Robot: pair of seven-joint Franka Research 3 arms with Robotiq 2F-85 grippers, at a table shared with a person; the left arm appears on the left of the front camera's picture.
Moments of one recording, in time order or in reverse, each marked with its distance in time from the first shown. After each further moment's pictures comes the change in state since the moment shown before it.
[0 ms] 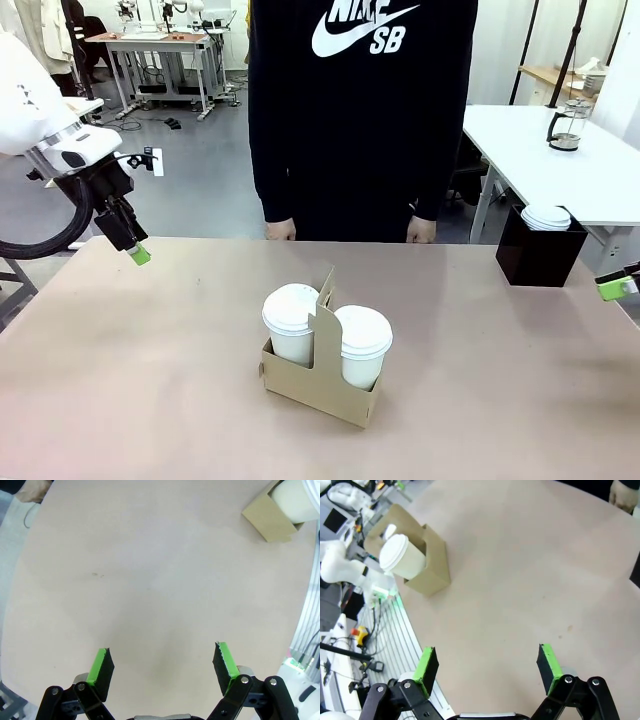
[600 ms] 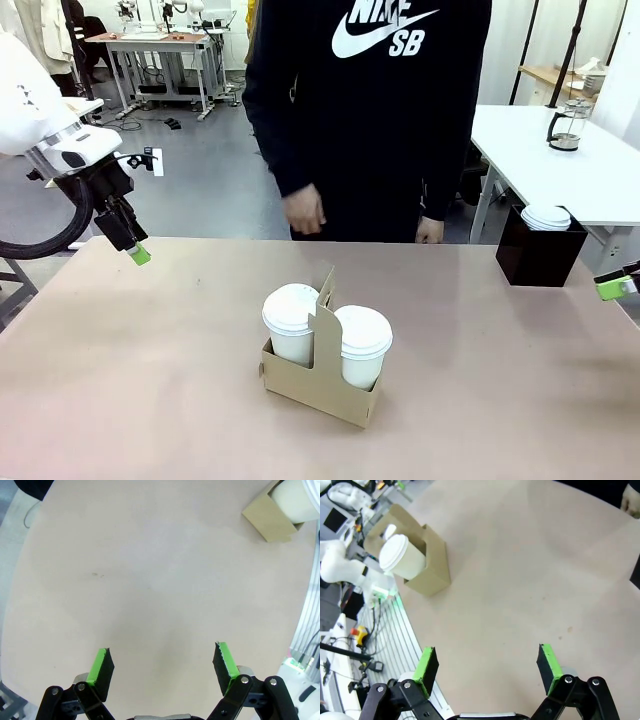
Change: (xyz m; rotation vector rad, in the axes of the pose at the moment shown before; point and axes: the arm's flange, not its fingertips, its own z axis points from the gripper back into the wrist) left arm 0.000 0.000 0.000 0.000 0.000 0.000; right arm 0.001 0.000 -0.001 0.000 0.001 0.004
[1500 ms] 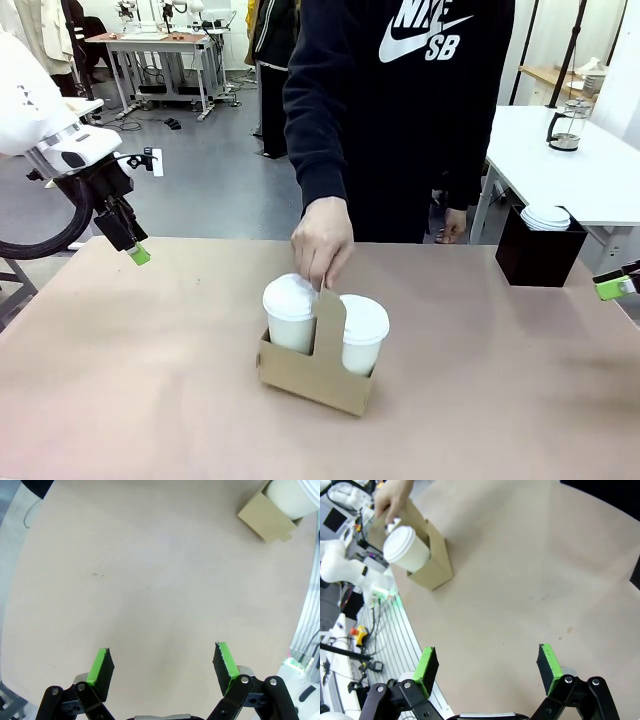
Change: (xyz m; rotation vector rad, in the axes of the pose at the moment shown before) left arm 0.000 0.000 0.000 0.000 0.000 0.000; right arm 0.000 0.000 0.000 0.000 0.000 0.002
